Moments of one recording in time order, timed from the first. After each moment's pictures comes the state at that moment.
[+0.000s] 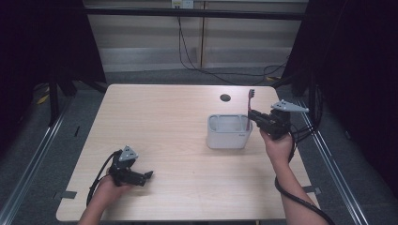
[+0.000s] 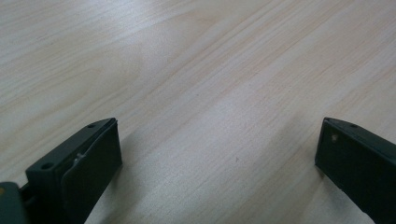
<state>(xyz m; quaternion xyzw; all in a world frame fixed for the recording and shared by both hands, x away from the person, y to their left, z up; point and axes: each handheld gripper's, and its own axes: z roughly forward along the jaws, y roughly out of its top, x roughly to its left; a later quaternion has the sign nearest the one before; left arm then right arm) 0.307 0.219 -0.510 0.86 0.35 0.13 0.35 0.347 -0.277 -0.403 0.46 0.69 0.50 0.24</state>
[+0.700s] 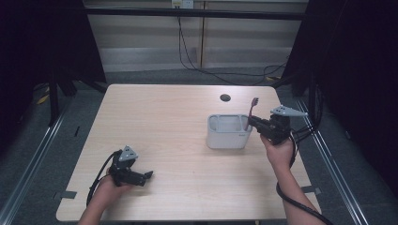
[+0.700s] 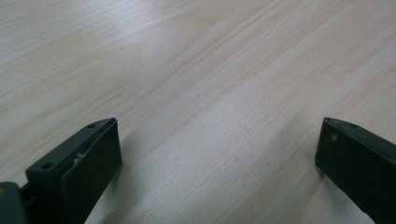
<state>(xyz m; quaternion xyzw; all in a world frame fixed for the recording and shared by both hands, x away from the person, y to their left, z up) 0.307 0.219 -0.510 0.86 0.35 0.13 0.35 0.340 -0.279 -0.415 0.47 0.70 0.49 0.22</state>
